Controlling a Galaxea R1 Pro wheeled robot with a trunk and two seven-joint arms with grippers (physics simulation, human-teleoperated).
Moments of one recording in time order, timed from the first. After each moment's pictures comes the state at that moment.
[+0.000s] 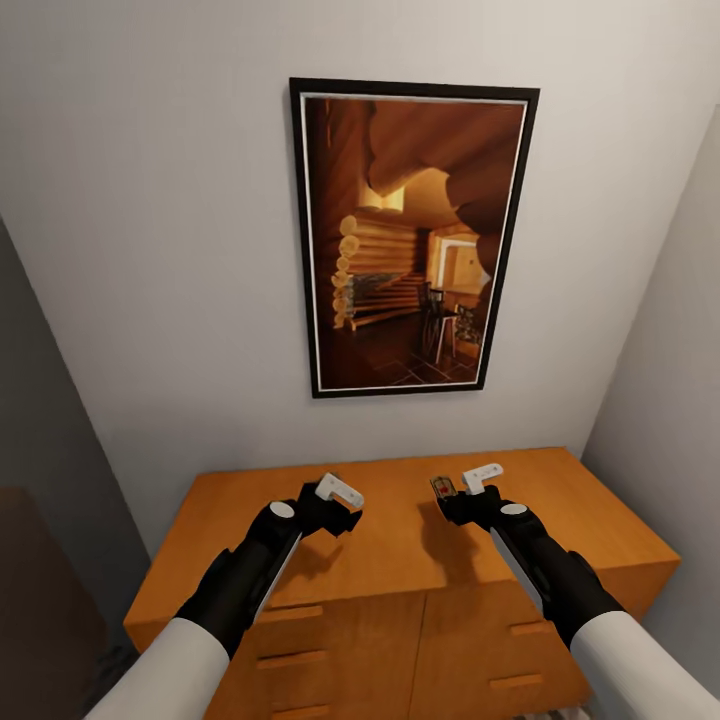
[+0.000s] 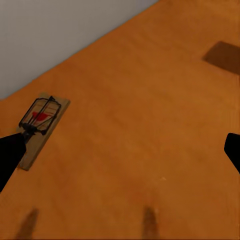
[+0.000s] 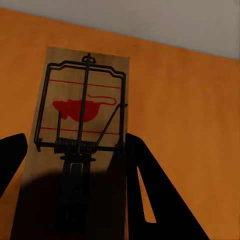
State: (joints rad) left arm -0.62 -0.12 -0.30 -0.98 -0.24 0.48 -0.30; right arm -0.65 -0.14 0.31 -0.92 -0.10 0.44 0.06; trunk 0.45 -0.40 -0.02
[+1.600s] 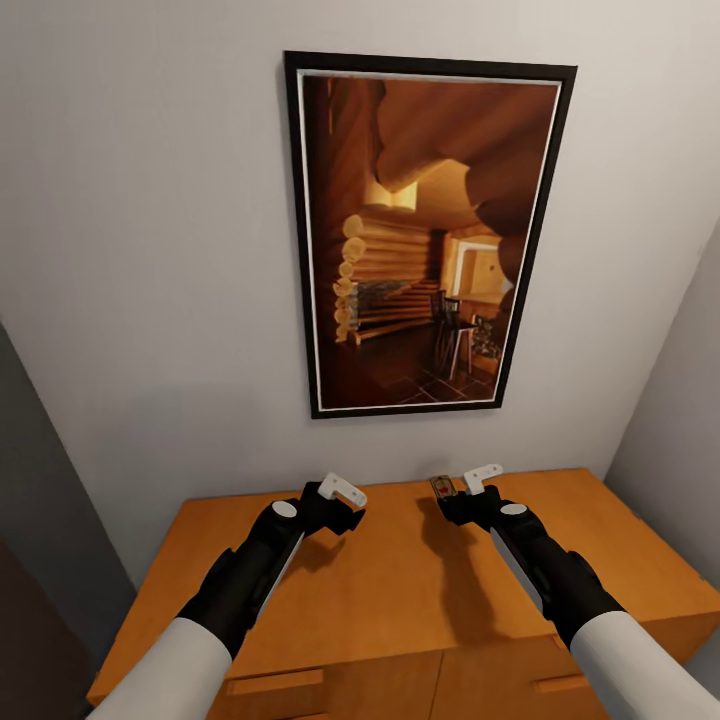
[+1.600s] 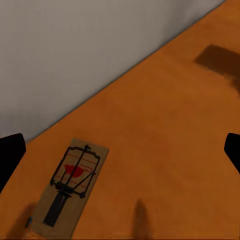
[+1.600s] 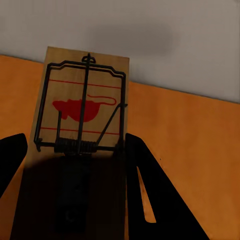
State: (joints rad) left arm -0.63 -0.12 -0.31 -0.98 -0.24 0.48 -0.29; right arm -0.65 -0.14 0.31 -0.92 -0.10 0.44 0.06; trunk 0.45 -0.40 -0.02
